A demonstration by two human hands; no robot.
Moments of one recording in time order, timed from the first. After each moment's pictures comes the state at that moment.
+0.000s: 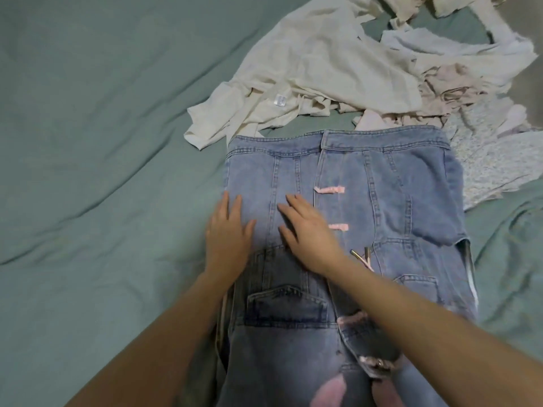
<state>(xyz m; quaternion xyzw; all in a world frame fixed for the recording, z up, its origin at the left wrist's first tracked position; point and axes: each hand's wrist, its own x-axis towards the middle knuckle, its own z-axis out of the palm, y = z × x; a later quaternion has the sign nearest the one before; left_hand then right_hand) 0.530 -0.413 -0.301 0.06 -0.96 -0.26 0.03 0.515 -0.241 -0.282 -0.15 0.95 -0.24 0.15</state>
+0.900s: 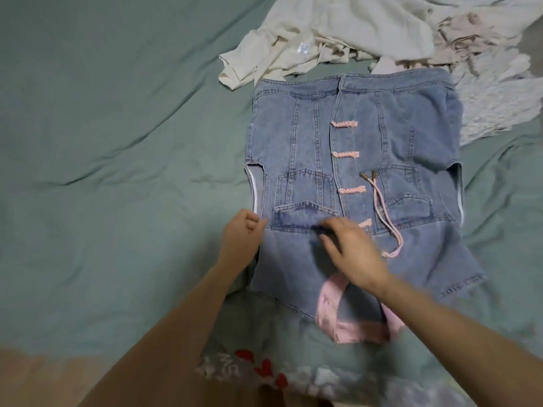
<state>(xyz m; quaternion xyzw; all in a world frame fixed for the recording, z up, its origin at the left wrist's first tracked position) 0.690 -0.440 -0.265 0.20 -0.85 -0.47 -0.13 0.698 -0.217 -0.230 -0.11 0.94 -0.27 0.16</state>
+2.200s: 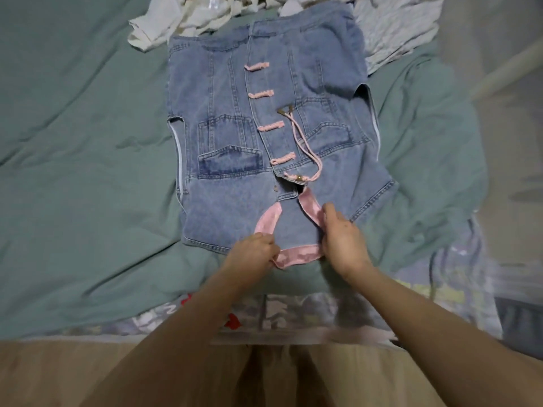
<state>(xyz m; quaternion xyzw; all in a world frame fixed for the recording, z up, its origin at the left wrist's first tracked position) 0.821 -0.326 -0.277 -0.33 -0.90 -0.12 -0.25 0.835 -0.123 -0.266 0.05 0.98 -0.12 0.16</state>
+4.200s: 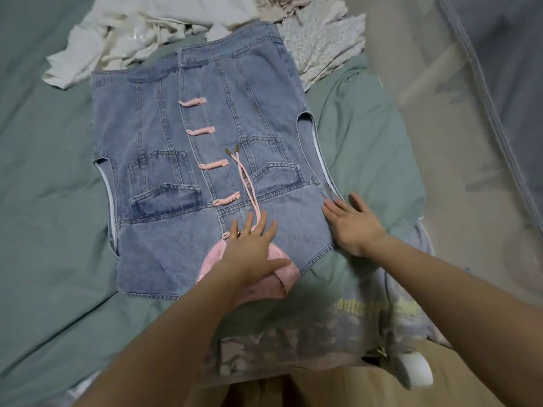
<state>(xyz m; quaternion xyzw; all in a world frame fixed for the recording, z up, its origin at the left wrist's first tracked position) 0.761 -0.209 -0.287 -0.28 -0.90 -0.03 -0.33 0.787 0.029 -0.280 -0.07 0.94 0.09 0.31</state>
